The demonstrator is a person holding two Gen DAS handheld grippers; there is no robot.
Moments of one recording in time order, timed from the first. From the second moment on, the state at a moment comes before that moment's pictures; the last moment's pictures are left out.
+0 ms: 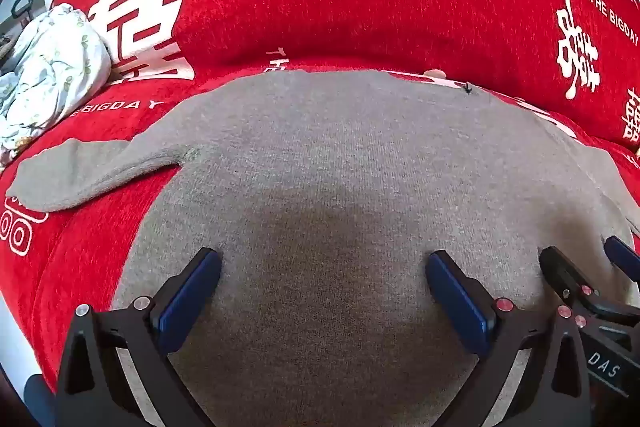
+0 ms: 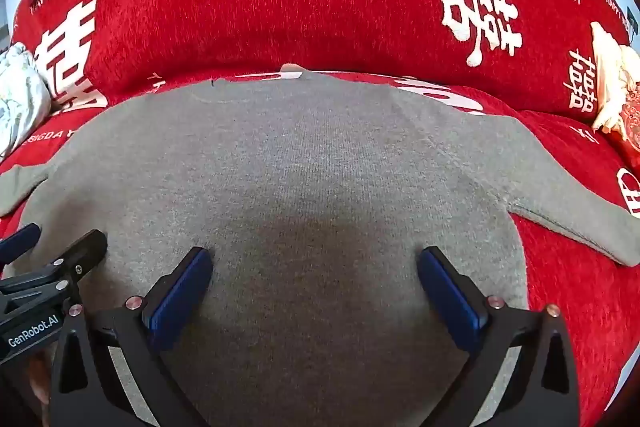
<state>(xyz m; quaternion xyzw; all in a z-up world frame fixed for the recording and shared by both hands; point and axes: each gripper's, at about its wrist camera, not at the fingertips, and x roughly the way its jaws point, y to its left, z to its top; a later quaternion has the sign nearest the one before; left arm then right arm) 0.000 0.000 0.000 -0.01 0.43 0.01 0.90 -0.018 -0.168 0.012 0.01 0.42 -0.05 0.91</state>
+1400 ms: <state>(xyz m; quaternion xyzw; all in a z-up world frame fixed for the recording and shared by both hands) -0.004 0.000 0.001 -0.01 0.42 0.02 0.91 -0.027 -0.165 0.015 0.01 0.43 -0.04 0.90</state>
